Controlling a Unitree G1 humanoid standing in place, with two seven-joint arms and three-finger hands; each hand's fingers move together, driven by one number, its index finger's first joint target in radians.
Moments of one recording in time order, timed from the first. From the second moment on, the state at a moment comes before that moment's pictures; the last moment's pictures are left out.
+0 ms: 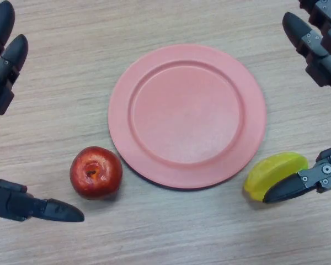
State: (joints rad) left arm 0.07 0.24 0.39 -0.81 -0.25 0.26 -0.39; right arm -0.17 -0.32 -0.15 -0.91 0.20 0.56 0.28
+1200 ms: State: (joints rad) left arm 0.11 0.20 0.12 -0.12 0.22 -0.29 -0.09; right arm -0.19 -0.31 -0.09 -0.86 0.18 0.56 0.28
